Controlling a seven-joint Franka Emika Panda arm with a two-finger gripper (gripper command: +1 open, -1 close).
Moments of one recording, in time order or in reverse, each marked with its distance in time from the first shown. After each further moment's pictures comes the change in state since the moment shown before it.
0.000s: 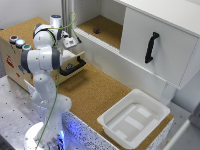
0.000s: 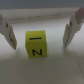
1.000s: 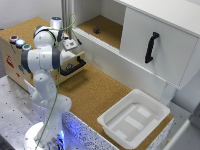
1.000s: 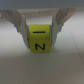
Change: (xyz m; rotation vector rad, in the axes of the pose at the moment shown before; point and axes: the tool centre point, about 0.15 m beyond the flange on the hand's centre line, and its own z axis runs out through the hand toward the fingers) arm -0.003 -0.002 0.002 -0.006 0.000 0.037
